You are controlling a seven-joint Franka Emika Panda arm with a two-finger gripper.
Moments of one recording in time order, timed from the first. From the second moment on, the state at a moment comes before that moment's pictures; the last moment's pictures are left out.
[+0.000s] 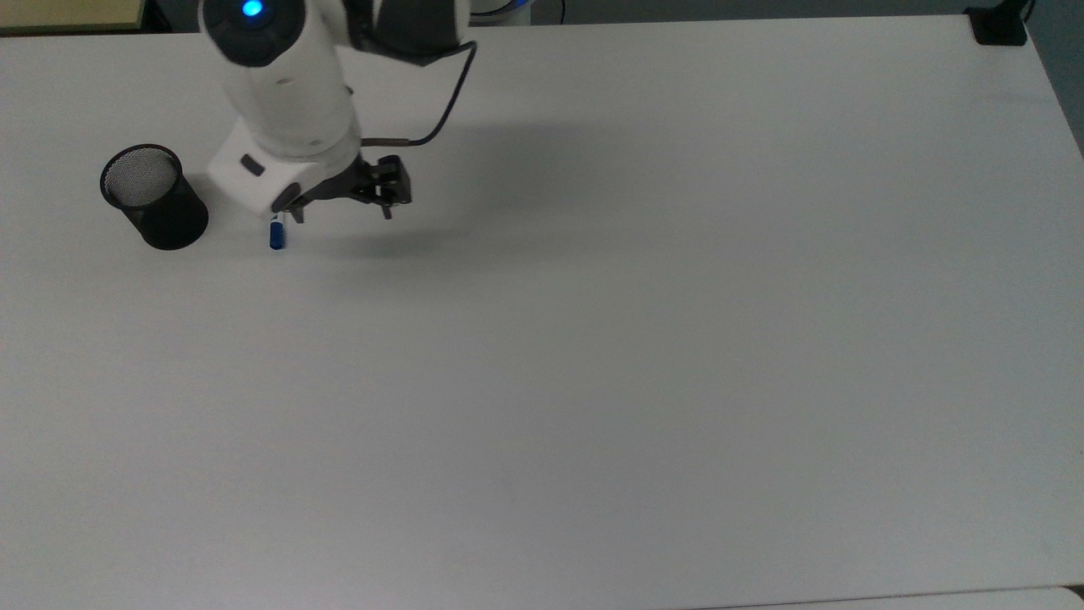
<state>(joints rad) -0.06 0.36 -0.06 -1.59 -0.08 1.83 -0.21</state>
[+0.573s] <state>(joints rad) 0.18 0.16 -0.05 -1.58 -0.08 1.67 0.05</state>
